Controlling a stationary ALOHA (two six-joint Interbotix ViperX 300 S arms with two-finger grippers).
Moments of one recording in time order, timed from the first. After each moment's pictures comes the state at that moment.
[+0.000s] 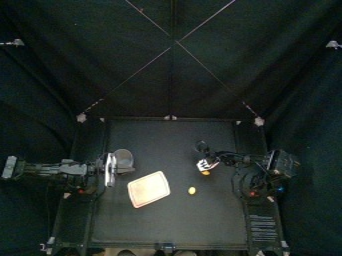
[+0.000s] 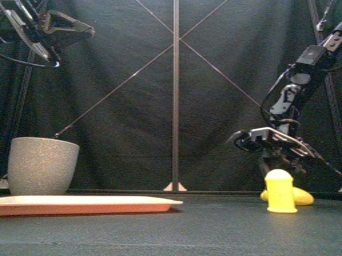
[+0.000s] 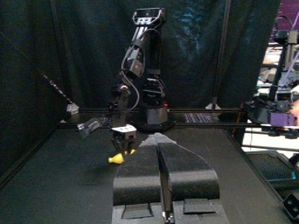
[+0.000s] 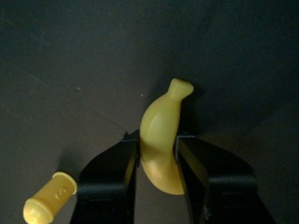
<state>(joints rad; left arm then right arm) 0.04 -0.96 1.19 0.02 -0.34 0.00 -0.49 -0.08 0.88 0.37 0.43 0.29</state>
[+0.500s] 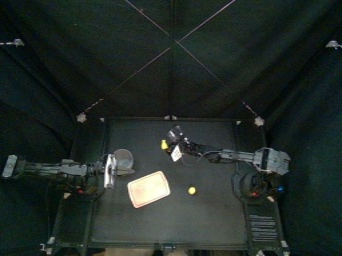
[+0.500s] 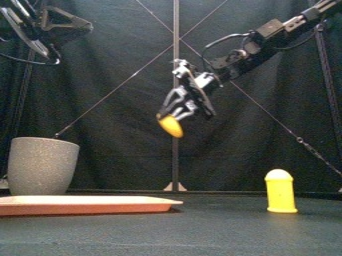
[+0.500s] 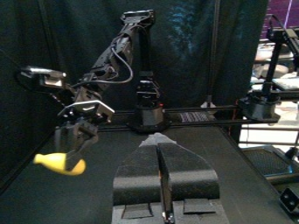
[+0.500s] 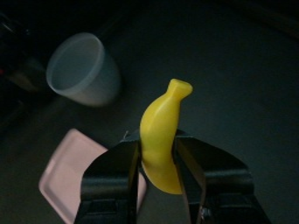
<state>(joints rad) 0.00 -0.96 1.19 0.06 -0.34 0.00 -0.32 0.08 0.36 0.16 0.01 0.28</state>
